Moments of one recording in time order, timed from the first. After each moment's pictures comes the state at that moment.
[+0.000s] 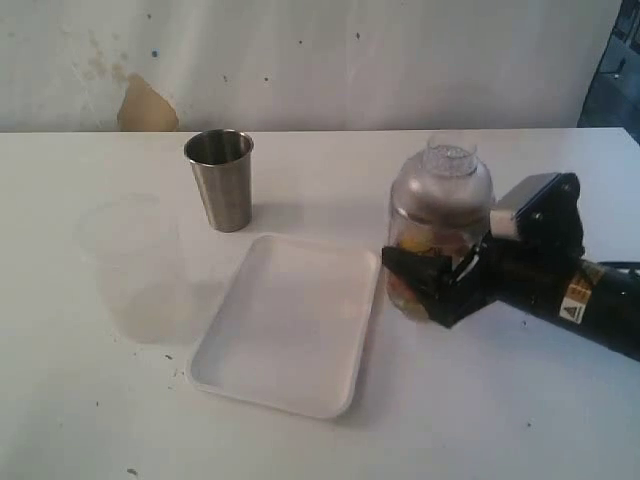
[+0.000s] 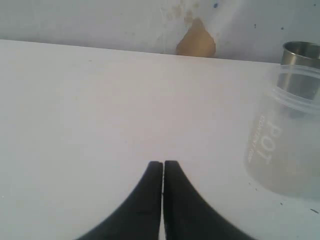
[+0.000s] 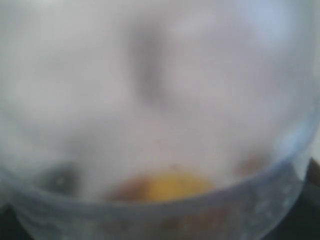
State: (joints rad) left arm 0.06 0.00 -0.01 0.01 0.34 -0.07; right arm -0.01 1.72 -0.47 -0.77 -1.12 0.30
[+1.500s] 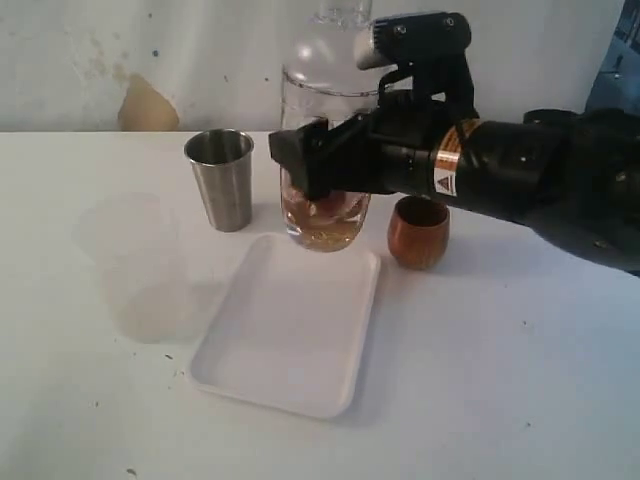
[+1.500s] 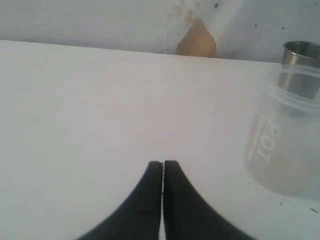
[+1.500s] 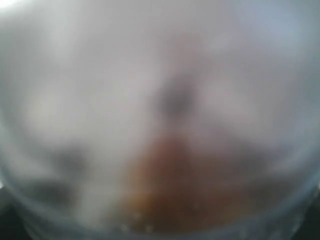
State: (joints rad) left arm 0.06 0.00 -0.01 0.01 0.34 -0.07; right arm 0.46 1.49 -0.87 -0.62 -0.34 0.70
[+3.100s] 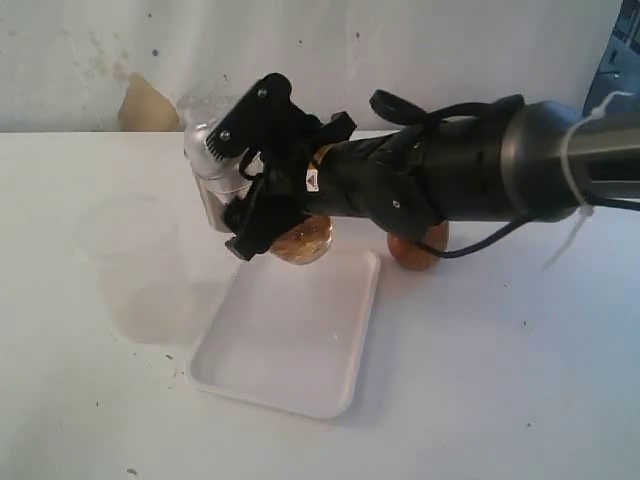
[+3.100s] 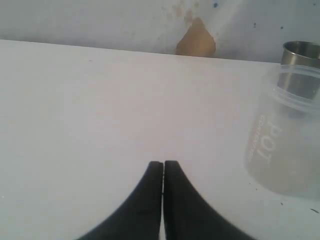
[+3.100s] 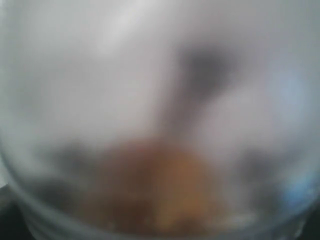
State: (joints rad) left arm 0.06 0.00 -0.01 0.01 0.34 -0.07; right arm 0.58 1.82 -1.19 -0.17 -0.05 -0.24
